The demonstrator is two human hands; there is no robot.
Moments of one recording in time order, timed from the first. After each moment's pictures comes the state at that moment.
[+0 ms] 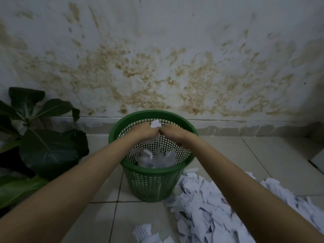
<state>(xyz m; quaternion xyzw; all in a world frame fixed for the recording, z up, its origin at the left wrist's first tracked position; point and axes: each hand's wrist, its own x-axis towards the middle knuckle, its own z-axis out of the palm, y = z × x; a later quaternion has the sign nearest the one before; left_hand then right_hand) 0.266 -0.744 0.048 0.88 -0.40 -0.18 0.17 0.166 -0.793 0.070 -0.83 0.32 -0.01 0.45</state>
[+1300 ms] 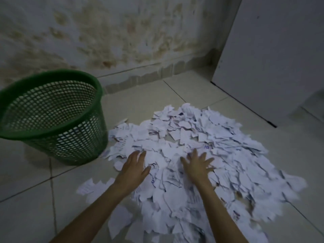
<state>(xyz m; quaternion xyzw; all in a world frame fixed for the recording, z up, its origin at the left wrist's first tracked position) 0.039 -0.667 -0.117 0.70 -0.68 -0.21 0.07 -0.158 -0.725 -0.124 -0.57 0.76 -0.02 0.31</state>
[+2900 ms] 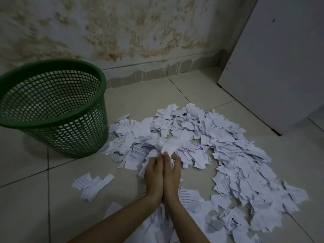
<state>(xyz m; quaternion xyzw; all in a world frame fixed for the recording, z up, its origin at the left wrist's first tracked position) -0.054 -0.656 -0.133 0.76 -0.34 -0.25 0.48 -0.077 -0.672 -0.108 -0.38 0.61 -0.47 0.52</state>
